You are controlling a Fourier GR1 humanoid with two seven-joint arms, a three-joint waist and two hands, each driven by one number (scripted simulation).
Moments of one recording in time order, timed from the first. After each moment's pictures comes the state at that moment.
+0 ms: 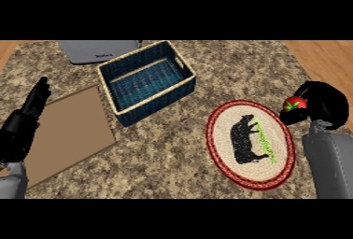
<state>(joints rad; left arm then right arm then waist) -0.11 0.32 0.16 -1.54 -0.14 -0.04 0.01 -0.41 -0.23 -0.18 -1.29 1.17 0.07 0.56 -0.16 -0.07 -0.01</state>
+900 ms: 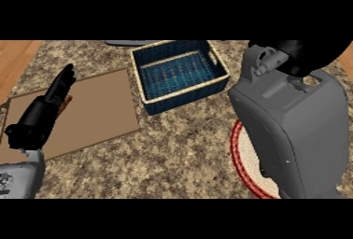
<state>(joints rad) -0.20 0.29 0.08 -1.56 -0.13 -0.11 0.00 -1.11 -0.01 0.07 -1.61 1.43 0.12 1.18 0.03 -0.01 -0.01</state>
